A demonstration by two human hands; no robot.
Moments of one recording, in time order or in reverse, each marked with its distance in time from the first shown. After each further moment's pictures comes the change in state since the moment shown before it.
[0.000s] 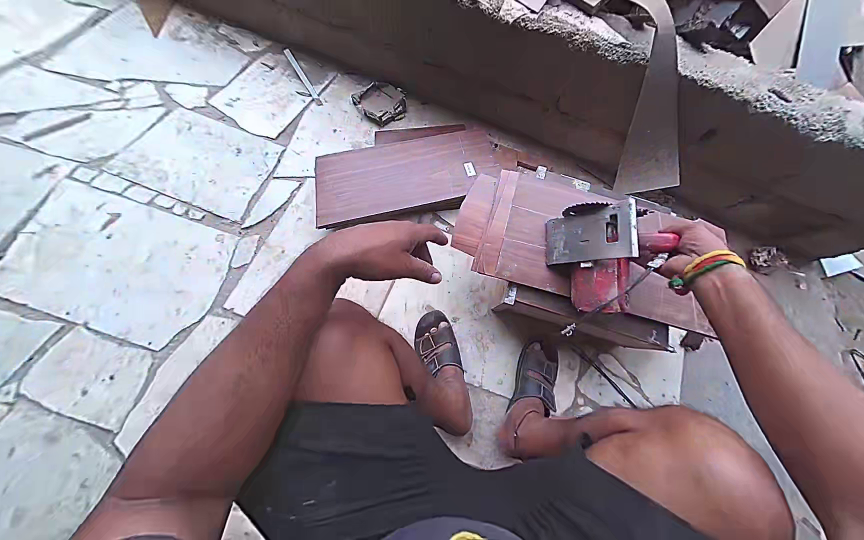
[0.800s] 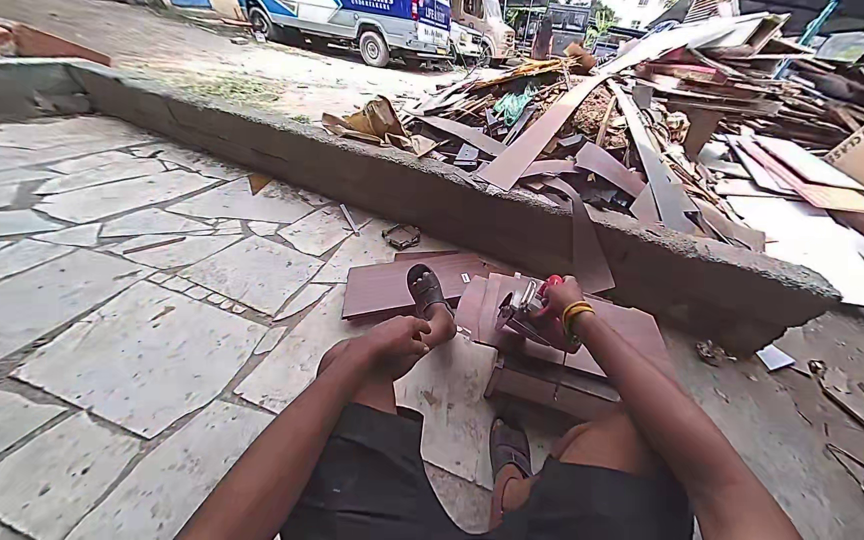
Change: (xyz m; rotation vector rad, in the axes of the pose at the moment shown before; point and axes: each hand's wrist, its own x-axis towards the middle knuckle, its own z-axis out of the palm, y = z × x) left_hand -0.052 -0.041 0.072 0.222 0.234 -0.008; right_hand -0.151 0.017 0.071 -0.601 -0.150 -0.483
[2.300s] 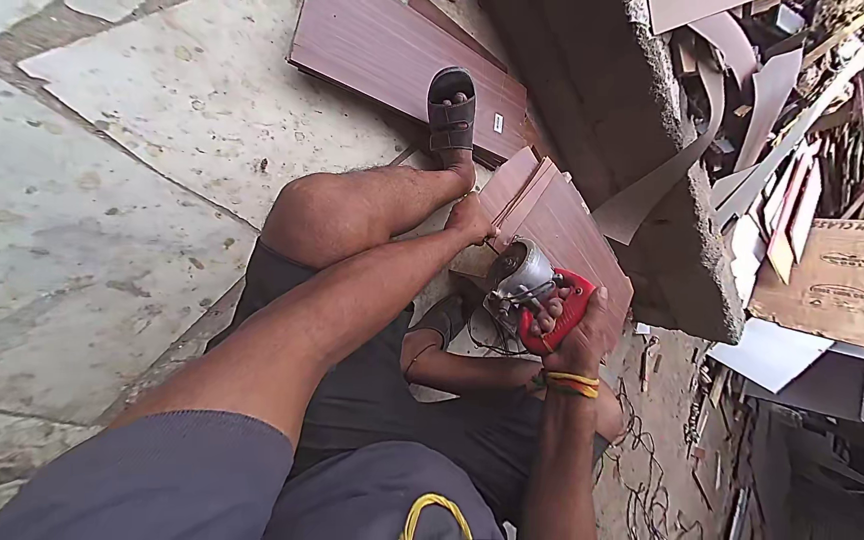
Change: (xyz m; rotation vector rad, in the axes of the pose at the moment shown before) left_hand 0.203 -0.004 0.108 -1.187 0.172 -0.467; right_hand -0.073 0.055 0.091 0.632 -0.119 0.207
